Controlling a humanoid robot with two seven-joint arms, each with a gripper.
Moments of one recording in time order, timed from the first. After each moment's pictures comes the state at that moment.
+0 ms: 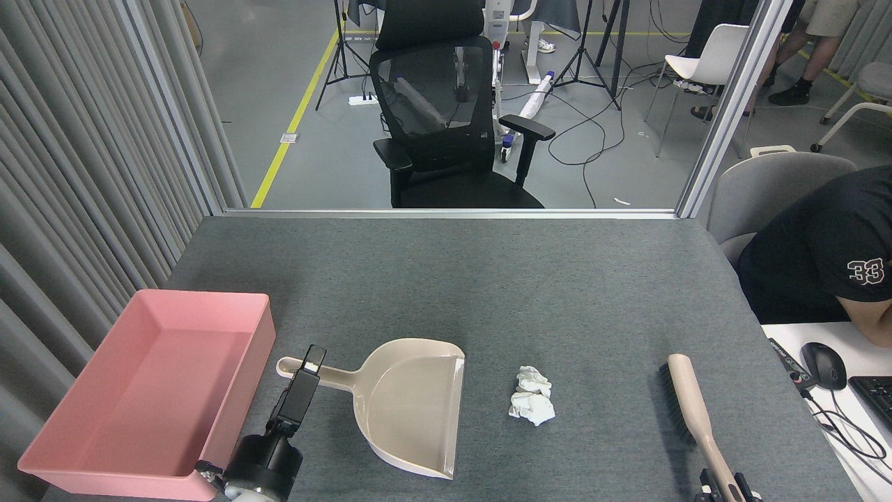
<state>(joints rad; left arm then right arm) 0.03 -0.09 0.04 -1.62 -0.46 -0.19 -0.20 0.24 0.00 -0.38 -1.50 1.47 -0.29 -0.04</state>
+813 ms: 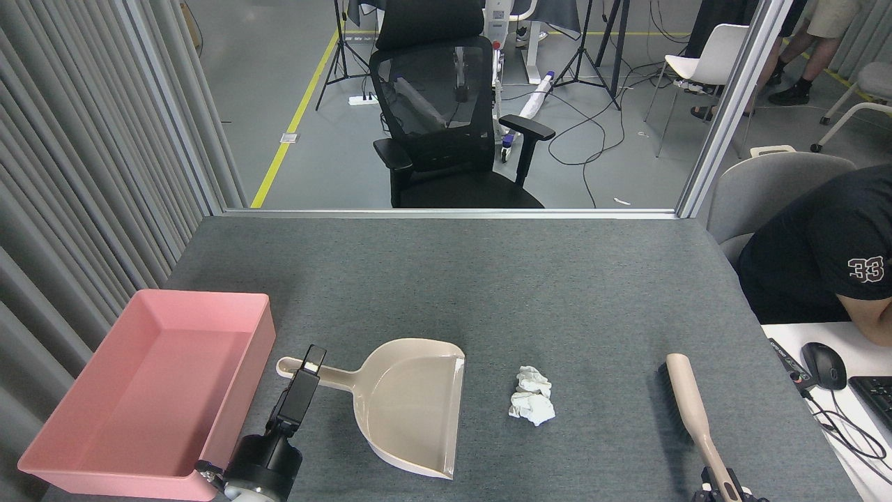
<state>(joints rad) 0.03 -0.09 0.04 -1.62 -0.46 -0.19 -0.20 0.24 0.00 -0.38 -1.50 1.47 -0.32 -0.04</state>
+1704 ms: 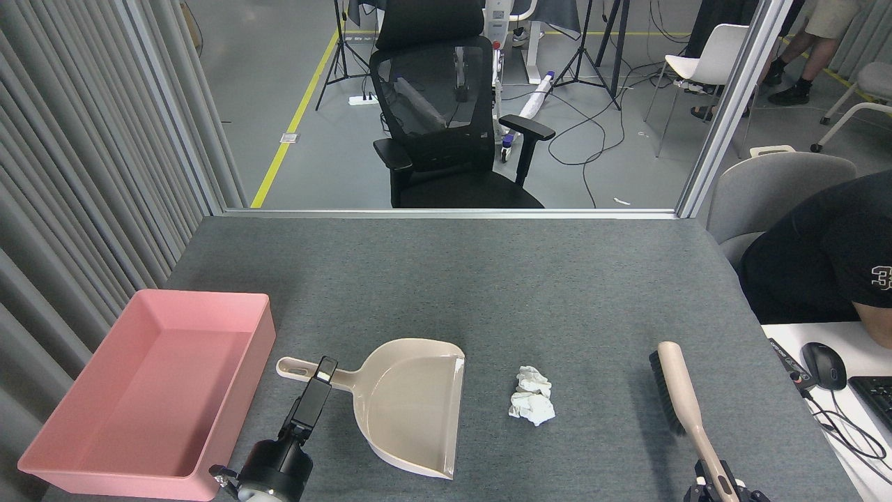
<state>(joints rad) 0.00 -0.09 0.04 -1.51 -0.48 -0.18 -0.21 0.24 0.01 -0.38 -1.51 1.46 -0.37 -0.08</state>
